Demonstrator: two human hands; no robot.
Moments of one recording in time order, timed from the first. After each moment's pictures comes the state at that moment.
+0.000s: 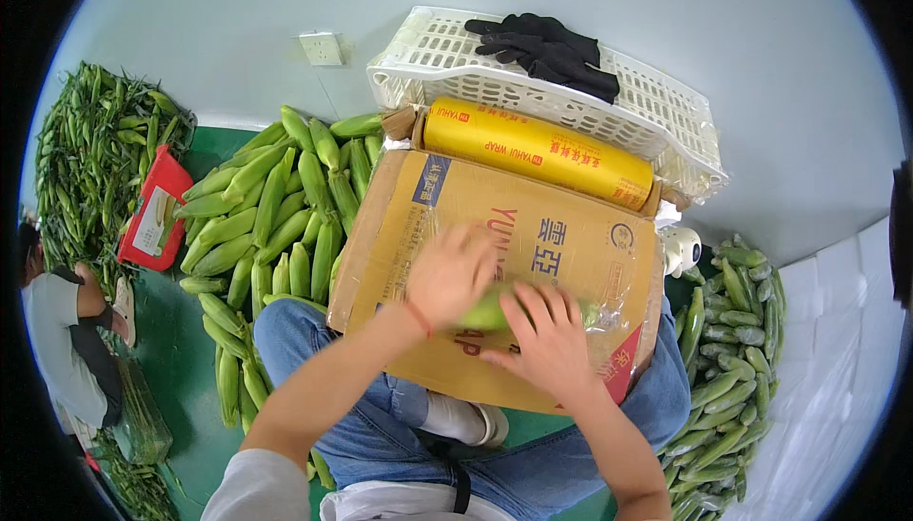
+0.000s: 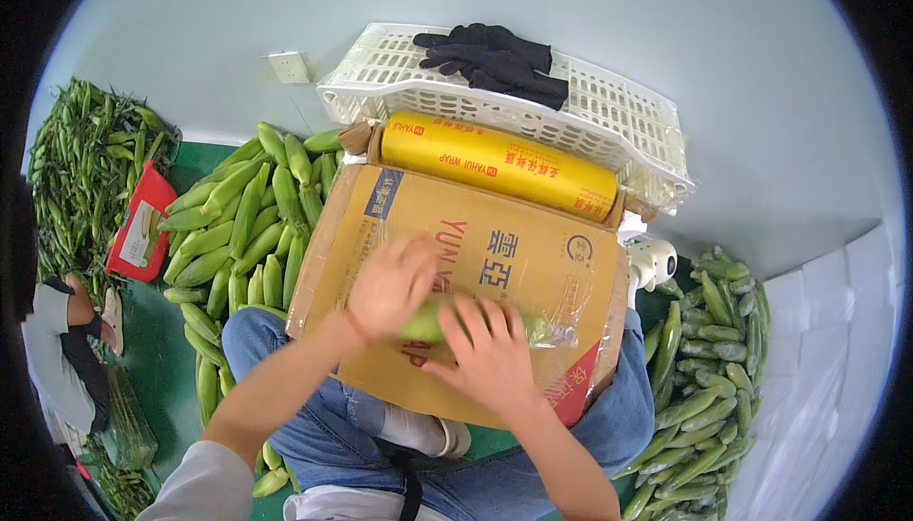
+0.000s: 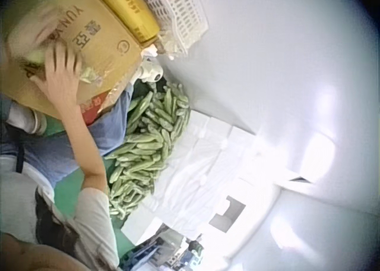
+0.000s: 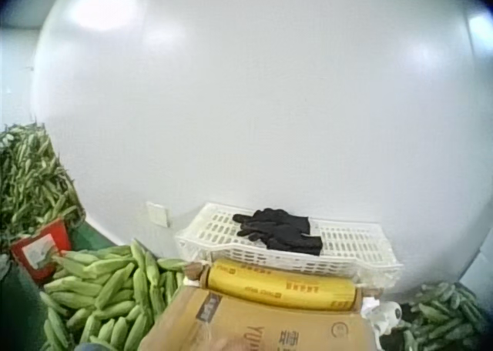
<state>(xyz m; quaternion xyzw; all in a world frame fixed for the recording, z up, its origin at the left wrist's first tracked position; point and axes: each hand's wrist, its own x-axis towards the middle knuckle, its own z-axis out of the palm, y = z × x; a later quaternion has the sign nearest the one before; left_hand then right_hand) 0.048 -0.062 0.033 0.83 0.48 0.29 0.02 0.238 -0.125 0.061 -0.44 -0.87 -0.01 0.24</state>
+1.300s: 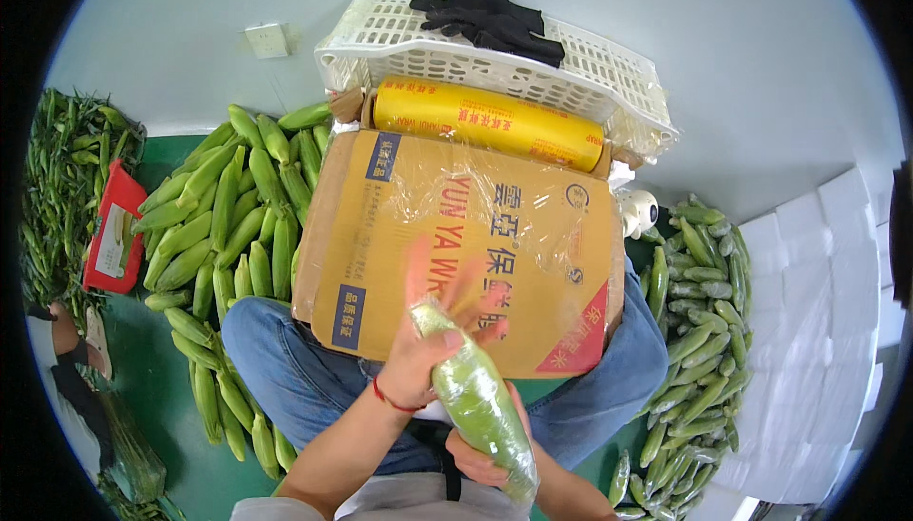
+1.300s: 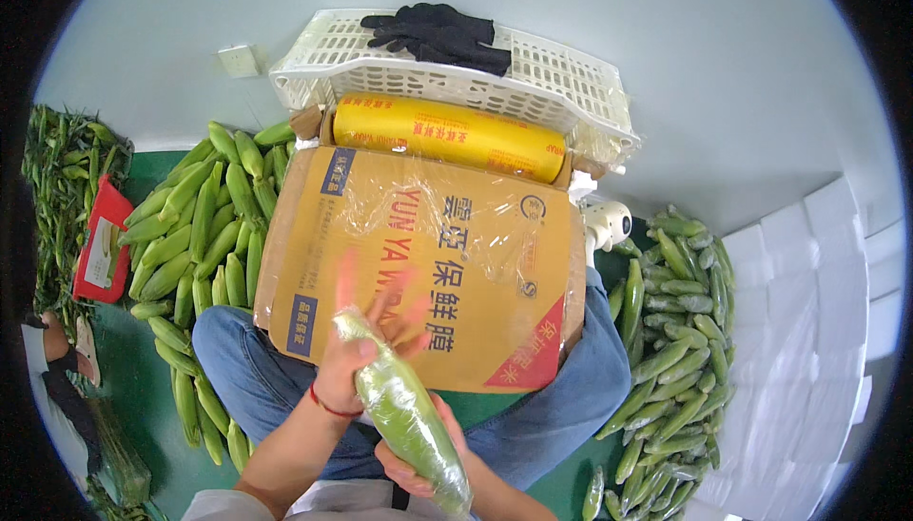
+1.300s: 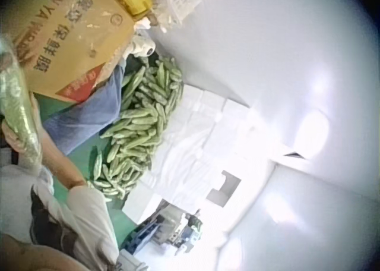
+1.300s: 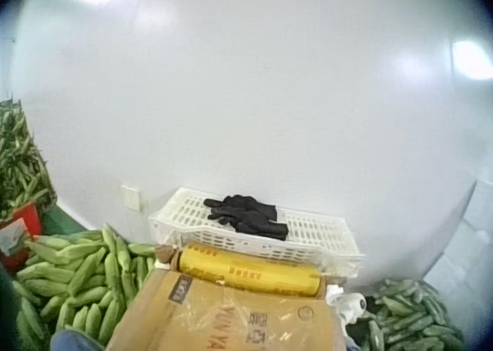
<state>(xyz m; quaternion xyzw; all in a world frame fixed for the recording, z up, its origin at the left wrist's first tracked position) 0.078 -0.172 0.076 0.28 0.19 0.57 0.75 0.206 -0.278 0.041 -0.07 -0.07 -0.95 -0.31</state>
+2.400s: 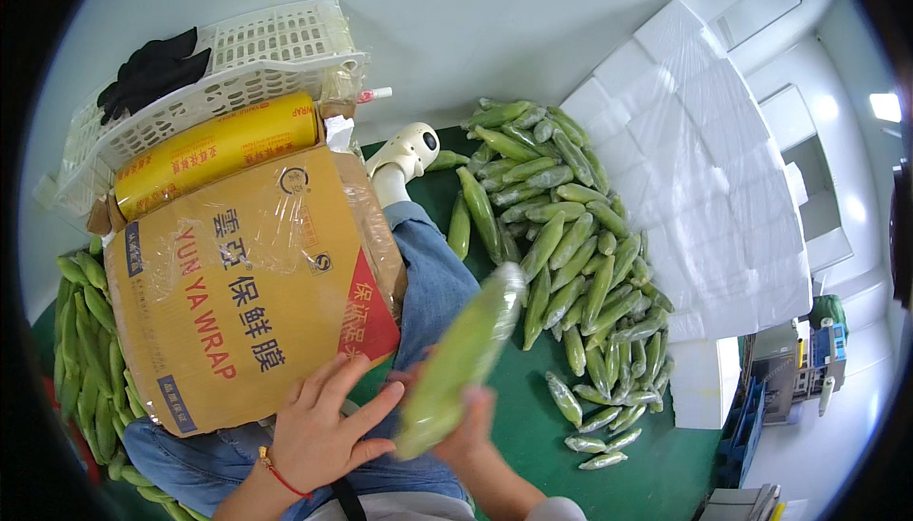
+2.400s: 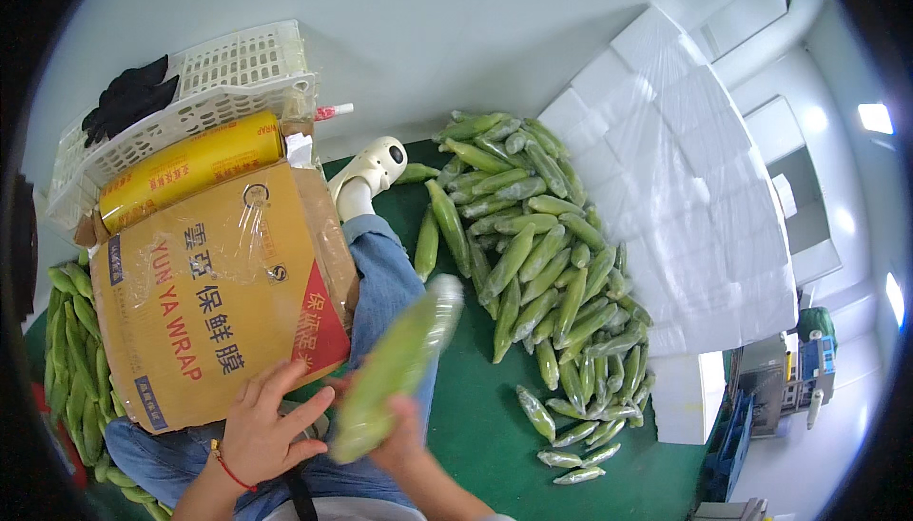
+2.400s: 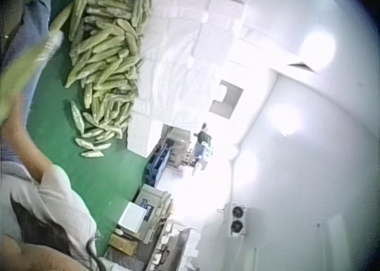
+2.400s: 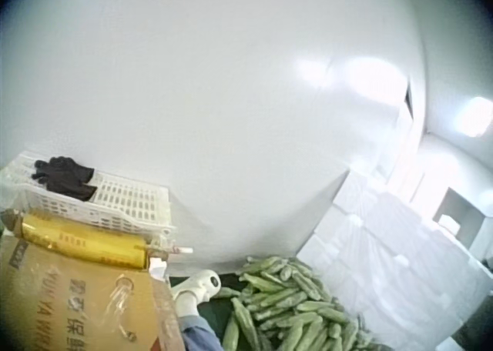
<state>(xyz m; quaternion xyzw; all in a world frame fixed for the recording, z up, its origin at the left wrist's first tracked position) 0.166 -0.209 0.113 0.94 0.14 0.14 0.27 0.320 -0.340 0.066 0.40 0.00 -0.52 -0.75</state>
